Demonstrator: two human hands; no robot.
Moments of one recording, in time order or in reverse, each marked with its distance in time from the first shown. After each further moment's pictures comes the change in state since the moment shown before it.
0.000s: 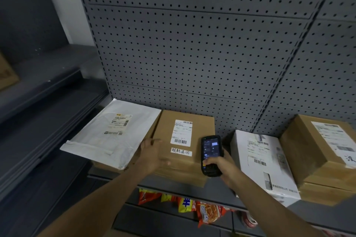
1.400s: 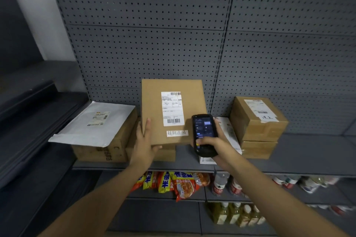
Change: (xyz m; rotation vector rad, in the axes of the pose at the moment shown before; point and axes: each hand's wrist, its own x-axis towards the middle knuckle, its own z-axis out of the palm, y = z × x) left_hand -0.158 0.077 0.032 -0.066 0.318 0.282; right_hand -0.206 -0.005 -0.061 0.192 -0.072 -0.332
